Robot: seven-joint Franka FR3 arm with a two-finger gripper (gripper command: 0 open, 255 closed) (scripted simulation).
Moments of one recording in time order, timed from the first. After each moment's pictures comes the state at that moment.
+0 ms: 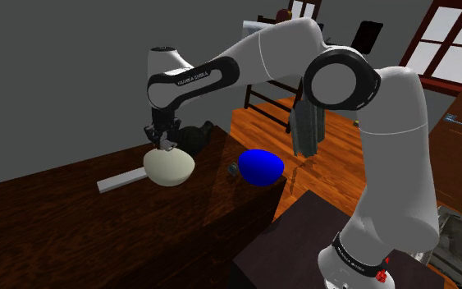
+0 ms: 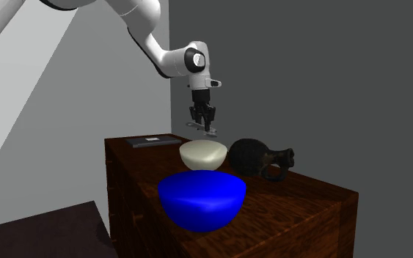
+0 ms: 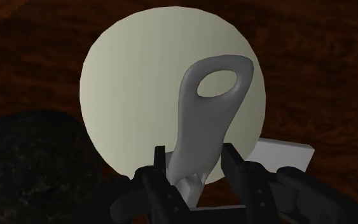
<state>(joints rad) 0.30 0.51 0.05 -1.54 -0.05 2.16 0.26</state>
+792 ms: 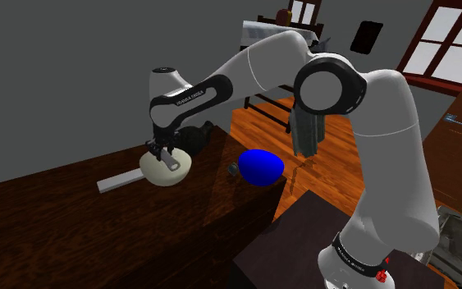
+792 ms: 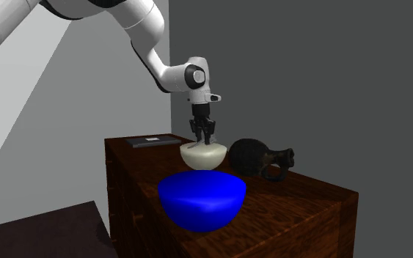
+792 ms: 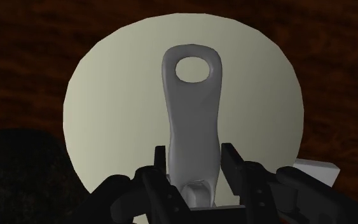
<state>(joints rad) 0.30 0.58 0.05 -1.59 -0.05 2.27 0.27</state>
